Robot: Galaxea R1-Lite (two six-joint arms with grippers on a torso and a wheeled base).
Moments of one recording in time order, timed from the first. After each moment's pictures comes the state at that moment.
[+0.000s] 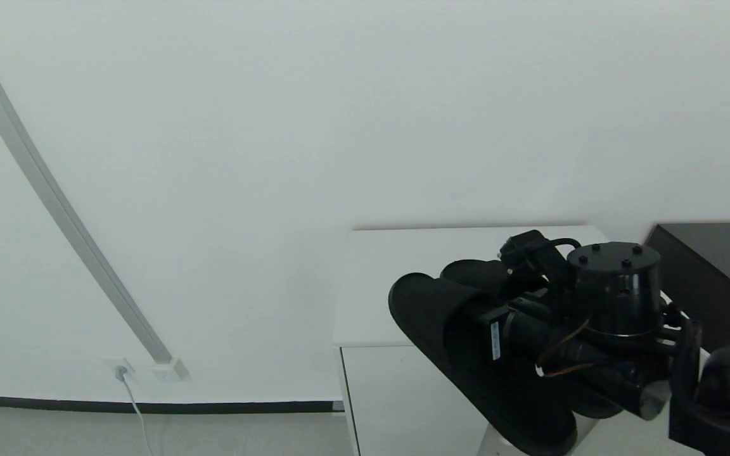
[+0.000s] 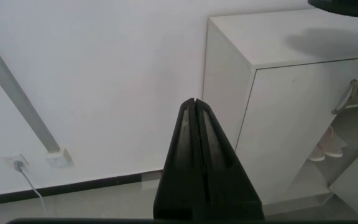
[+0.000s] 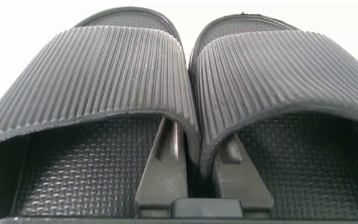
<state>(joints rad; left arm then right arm) 0.00 0.00 0.00 0.00 -0.10 0.03 0.76 1.70 -0.71 -0.70 -0.22 0.11</state>
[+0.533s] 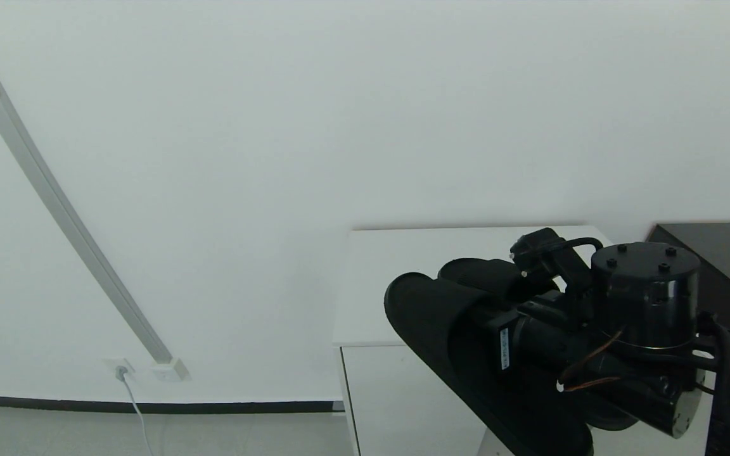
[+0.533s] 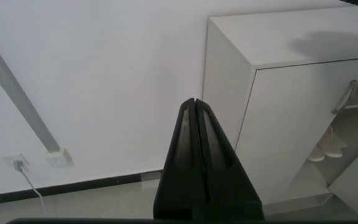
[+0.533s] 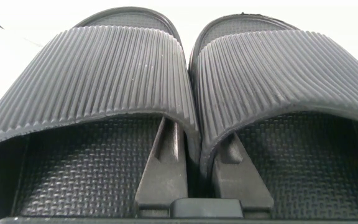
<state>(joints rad) 0.00 0.00 0.00 0.00 -0.10 0.03 0.80 1.64 -0.69 -0.69 -0.22 0.12</state>
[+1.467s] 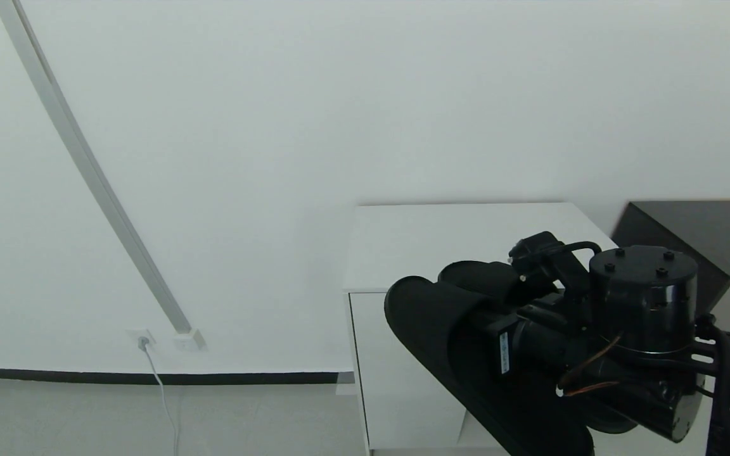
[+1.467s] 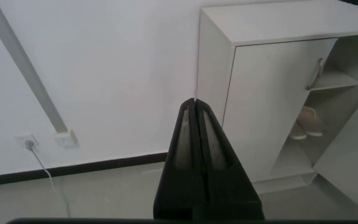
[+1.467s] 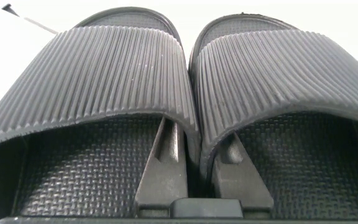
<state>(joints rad) 0.00 0.00 0.00 0.00 -0.10 0.03 0.81 1.64 -0.68 -0.69 -0.22 0.12</state>
